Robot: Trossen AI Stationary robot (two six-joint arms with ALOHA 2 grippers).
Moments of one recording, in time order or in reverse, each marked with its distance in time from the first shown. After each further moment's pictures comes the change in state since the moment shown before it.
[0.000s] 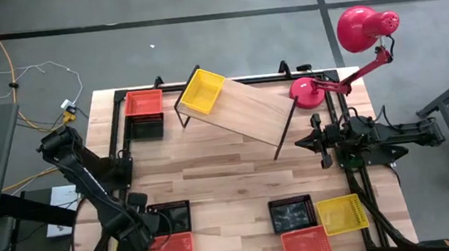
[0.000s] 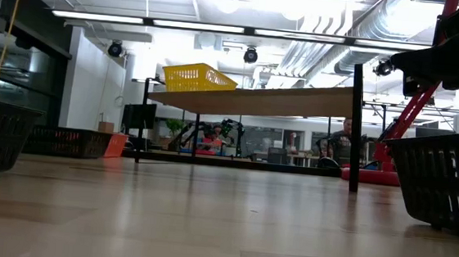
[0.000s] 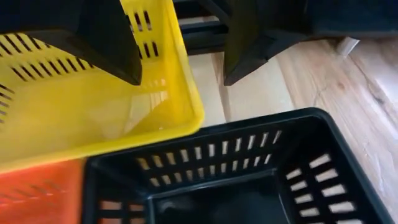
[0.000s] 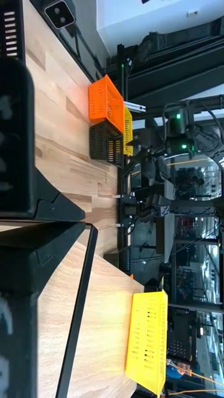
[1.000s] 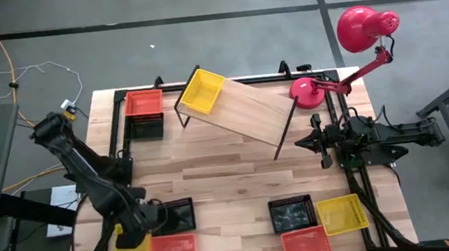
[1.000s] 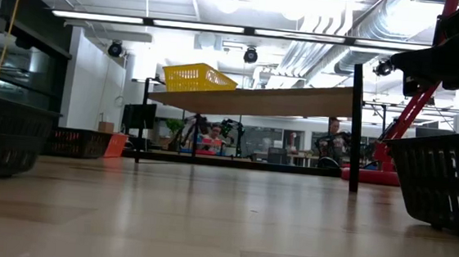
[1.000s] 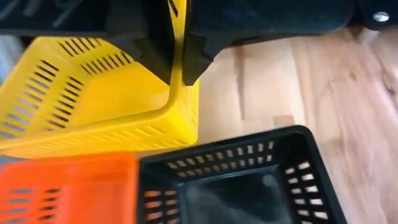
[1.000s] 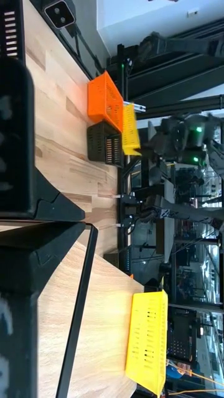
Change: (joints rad) left arm 0.087 -0.245 -0.047 0.049 0.040 -0.027; right arm 0.000 0.000 0.000 0.000 0.000 0.000
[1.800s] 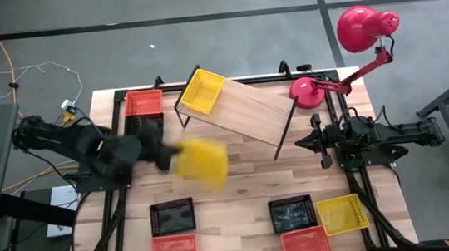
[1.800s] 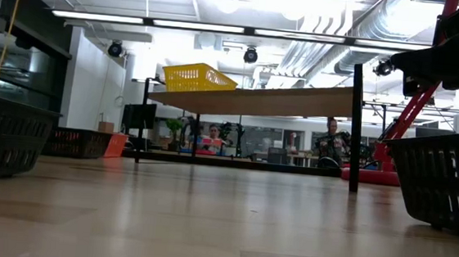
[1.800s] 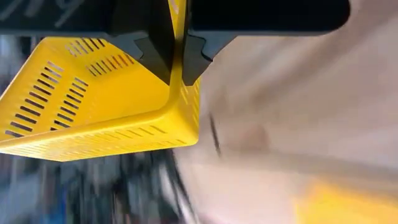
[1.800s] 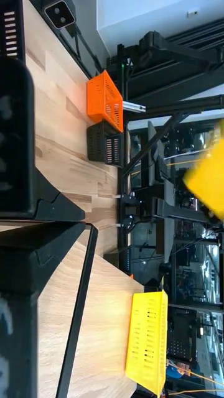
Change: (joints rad) left arm 0.558 -0.257 0.295 0.248 -0.721 -0.313; right arm 0.000 0.000 0.000 0.000 0.000 0.000
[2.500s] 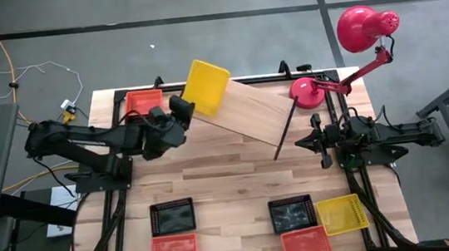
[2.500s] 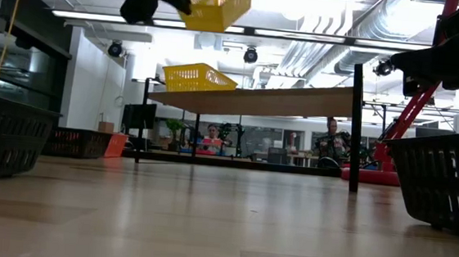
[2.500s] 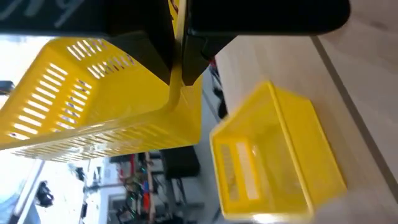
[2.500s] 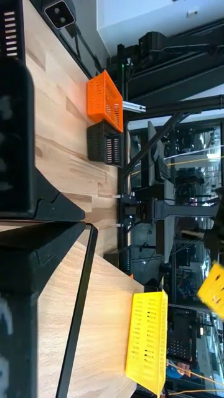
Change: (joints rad) left arm 0.235 0.250 -0.107 0.366 -0.484 -0.812; right arm 0.000 0.000 0.000 0.000 0.000 0.000
